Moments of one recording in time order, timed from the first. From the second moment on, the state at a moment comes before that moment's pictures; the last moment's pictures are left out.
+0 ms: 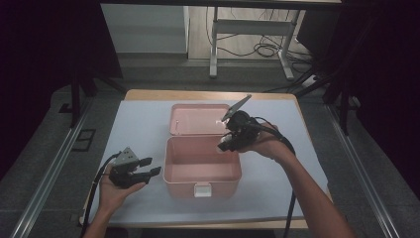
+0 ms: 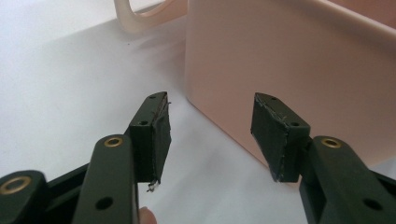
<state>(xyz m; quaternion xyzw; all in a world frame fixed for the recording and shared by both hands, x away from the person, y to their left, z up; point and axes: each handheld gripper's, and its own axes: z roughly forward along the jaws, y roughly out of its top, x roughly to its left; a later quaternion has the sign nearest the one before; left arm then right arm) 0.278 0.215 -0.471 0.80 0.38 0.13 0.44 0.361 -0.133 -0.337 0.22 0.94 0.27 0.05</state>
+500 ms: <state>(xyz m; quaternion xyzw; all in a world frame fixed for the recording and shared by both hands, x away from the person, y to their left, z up) 0.278 0.216 -0.470 0.80 0.38 0.13 0.44 0.361 -0.085 -0.361 0.18 0.95 0.26 0.02</state>
